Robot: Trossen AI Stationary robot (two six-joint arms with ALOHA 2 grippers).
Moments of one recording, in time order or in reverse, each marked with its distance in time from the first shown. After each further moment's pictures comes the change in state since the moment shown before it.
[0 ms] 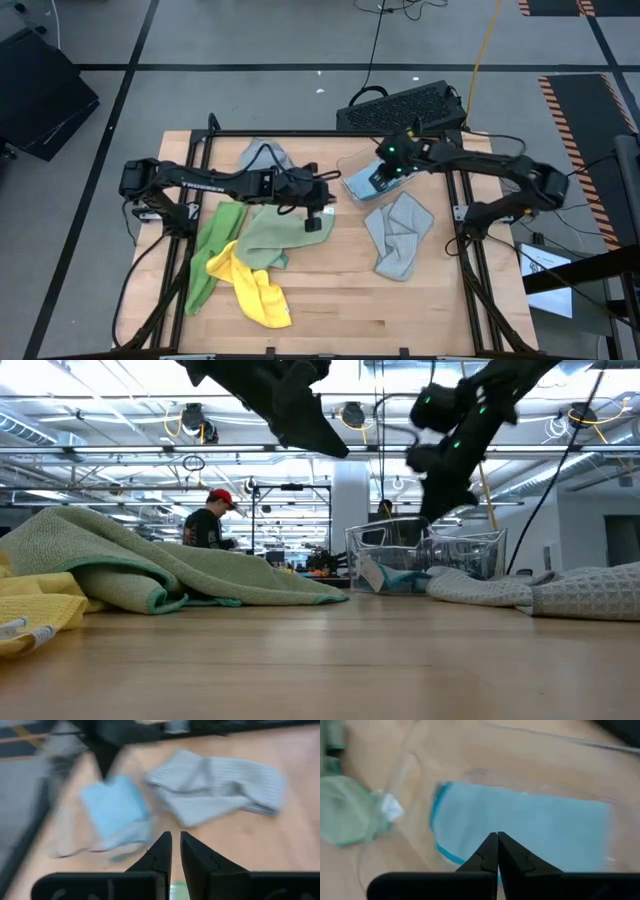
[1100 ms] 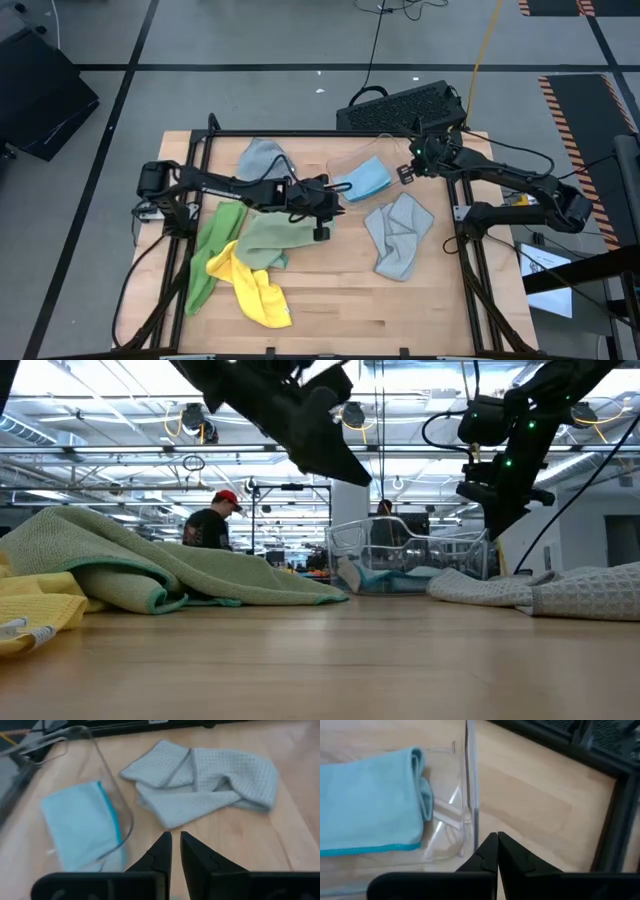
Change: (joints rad) left arm -0.014 0.148 0.000 0.143 0.032 -0.020; right arm -0.175 -0.244 -0.234 -0.079 0.296 0.084
